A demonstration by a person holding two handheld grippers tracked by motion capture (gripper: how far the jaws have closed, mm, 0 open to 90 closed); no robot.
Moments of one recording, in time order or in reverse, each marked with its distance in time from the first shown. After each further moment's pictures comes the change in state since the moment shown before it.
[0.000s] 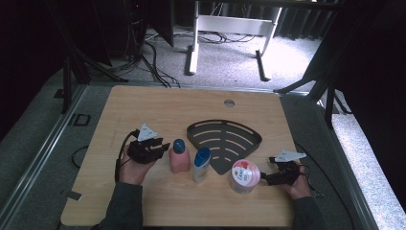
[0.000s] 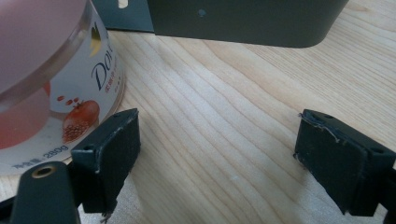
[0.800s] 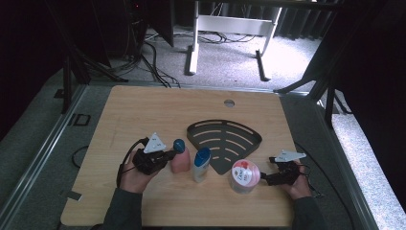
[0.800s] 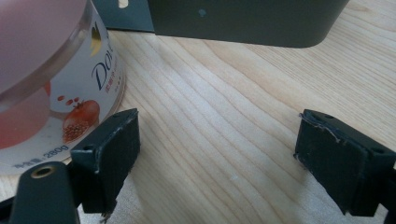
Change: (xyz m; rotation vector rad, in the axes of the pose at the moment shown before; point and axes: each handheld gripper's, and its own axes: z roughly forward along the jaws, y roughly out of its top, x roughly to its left) left arm -0.033 -0.001 -0.009 0.032 -0.122 0.171; right arm 0.000 0.000 0.000 0.000 0.001 -0.004
